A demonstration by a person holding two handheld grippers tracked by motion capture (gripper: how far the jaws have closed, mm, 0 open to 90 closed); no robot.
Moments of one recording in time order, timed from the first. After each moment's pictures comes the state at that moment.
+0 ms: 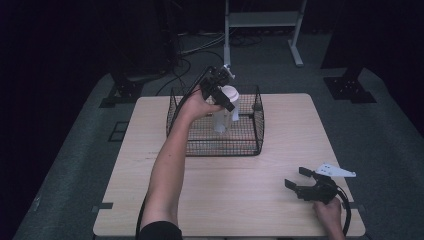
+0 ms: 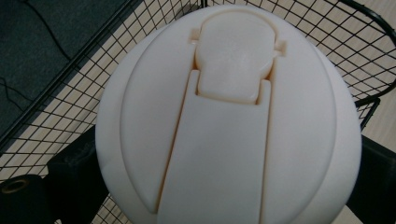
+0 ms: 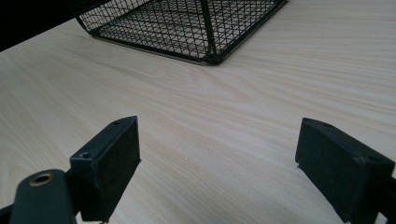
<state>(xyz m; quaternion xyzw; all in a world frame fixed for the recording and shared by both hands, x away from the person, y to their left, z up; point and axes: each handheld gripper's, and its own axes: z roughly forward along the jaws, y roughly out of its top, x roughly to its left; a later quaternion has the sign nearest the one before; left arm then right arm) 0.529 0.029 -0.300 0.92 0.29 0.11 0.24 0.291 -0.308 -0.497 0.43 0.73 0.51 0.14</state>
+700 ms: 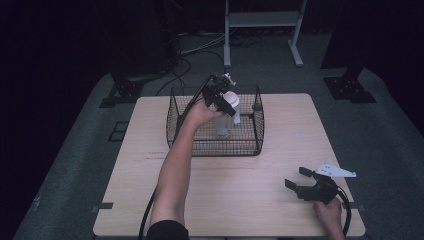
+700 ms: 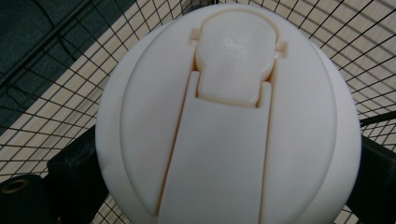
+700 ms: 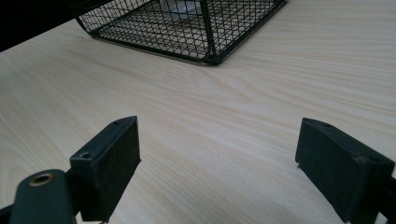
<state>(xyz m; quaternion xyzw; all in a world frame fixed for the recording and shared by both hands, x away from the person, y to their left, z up) 0.535 0.025 -0.339 0.91 0.30 0.12 0.24 0.291 -0.308 -0.497 0.43 0.73 0.51 0.14</state>
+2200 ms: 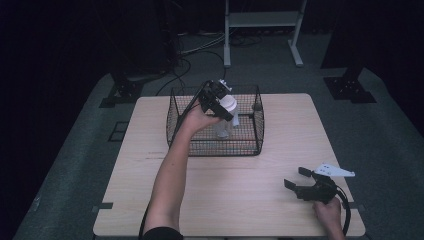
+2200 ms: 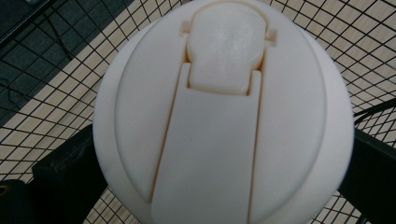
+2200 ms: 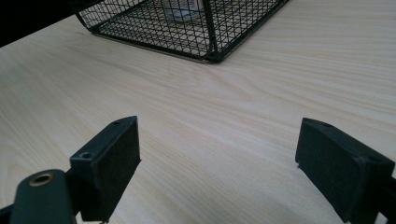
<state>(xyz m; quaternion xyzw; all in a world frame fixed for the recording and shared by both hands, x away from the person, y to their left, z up) 0.522 0.037 -0.344 0.91 0.30 0.14 0.27 0.291 -0.306 -0.497 0.43 0.73 0.51 0.14</state>
